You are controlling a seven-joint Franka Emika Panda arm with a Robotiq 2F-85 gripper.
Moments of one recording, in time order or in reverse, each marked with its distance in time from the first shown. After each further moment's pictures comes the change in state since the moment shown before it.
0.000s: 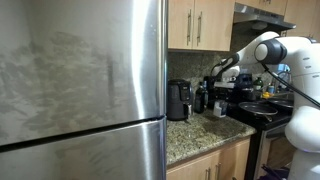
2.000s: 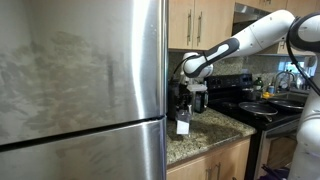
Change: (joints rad) arm 0.355 -0.328 0.422 -0.354 0.097 -0.005 -0.448
